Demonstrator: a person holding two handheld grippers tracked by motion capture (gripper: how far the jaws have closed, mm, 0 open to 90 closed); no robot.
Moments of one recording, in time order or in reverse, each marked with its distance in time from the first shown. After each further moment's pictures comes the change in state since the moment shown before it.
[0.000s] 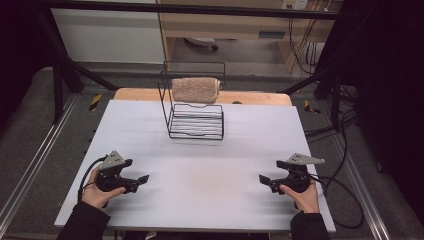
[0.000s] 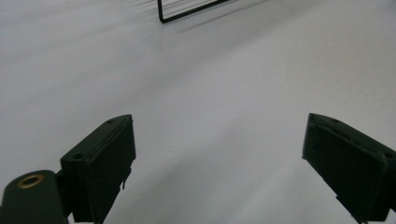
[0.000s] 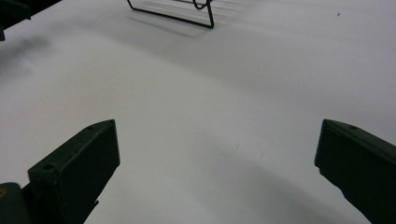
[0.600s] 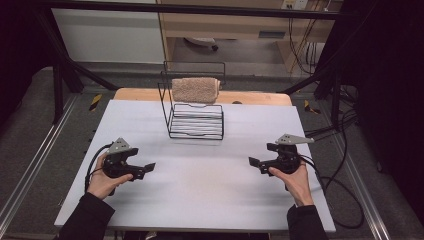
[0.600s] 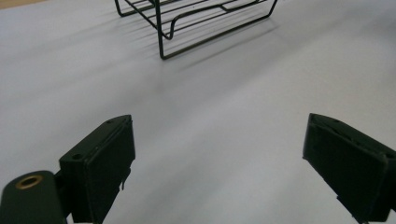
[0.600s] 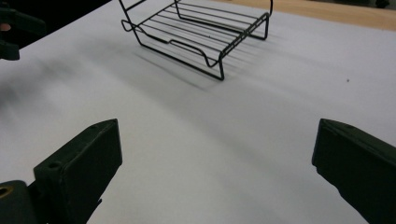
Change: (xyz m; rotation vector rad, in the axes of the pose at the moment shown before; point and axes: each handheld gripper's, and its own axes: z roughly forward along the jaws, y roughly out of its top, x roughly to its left) left arm 0.003 0.035 0.009 -0.013 -0.006 -0.022; right arm 0.014 0.060 0.019 -0.020 0.000 -0.034
